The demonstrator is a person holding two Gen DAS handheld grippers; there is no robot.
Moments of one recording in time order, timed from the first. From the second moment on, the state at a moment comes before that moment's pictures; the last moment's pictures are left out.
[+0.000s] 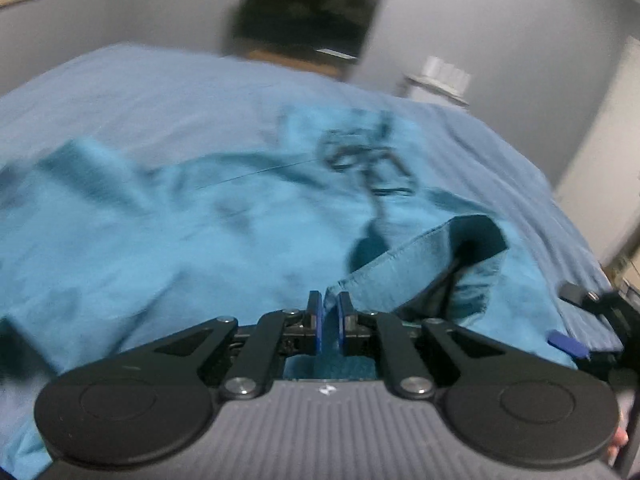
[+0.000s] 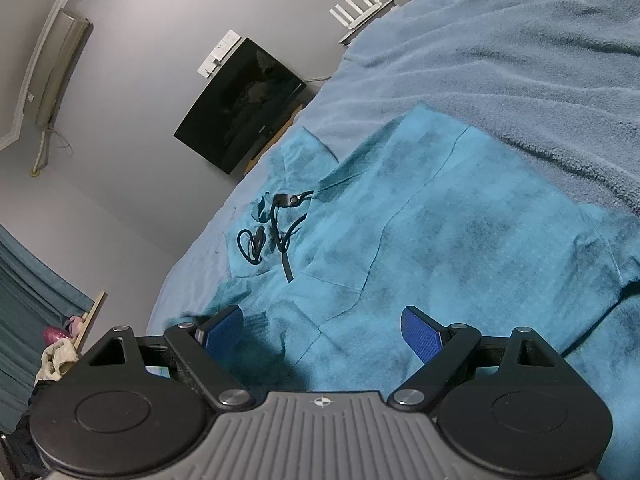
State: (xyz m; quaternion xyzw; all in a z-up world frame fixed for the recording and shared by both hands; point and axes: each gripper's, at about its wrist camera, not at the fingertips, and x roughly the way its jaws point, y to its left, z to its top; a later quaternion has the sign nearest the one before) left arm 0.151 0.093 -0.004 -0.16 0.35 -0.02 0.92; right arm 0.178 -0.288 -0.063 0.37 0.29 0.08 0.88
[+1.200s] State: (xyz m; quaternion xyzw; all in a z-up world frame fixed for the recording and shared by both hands) left arm 0.156 0.107 -0.013 -0.14 0.38 0.08 0.91; right arm 0.191 -0.274 -0.073 0.34 0.35 0.08 0.87
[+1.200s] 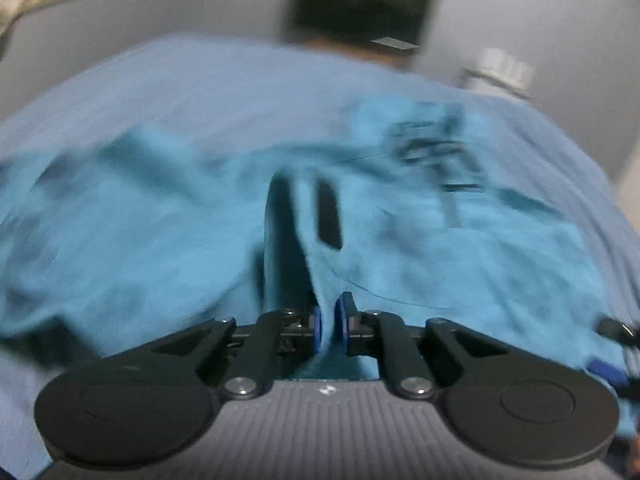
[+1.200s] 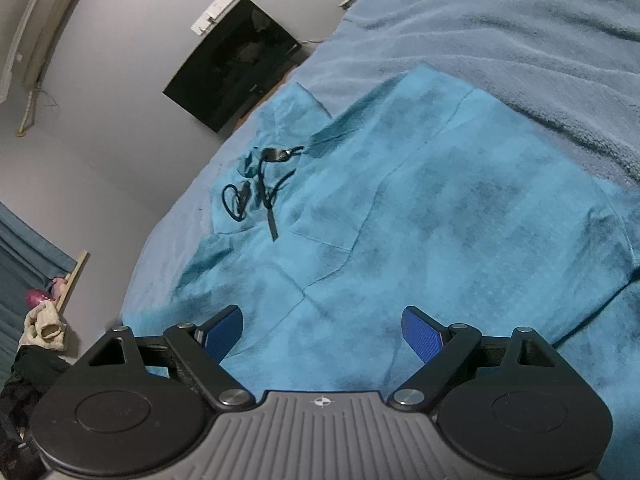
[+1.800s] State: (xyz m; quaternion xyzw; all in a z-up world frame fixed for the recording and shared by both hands) left arm 0.160 0.139 -0.042 -0.17 0.45 0.12 0.87; right arm 0.195 -0.272 -0.079 0.33 0.38 0.07 0.86
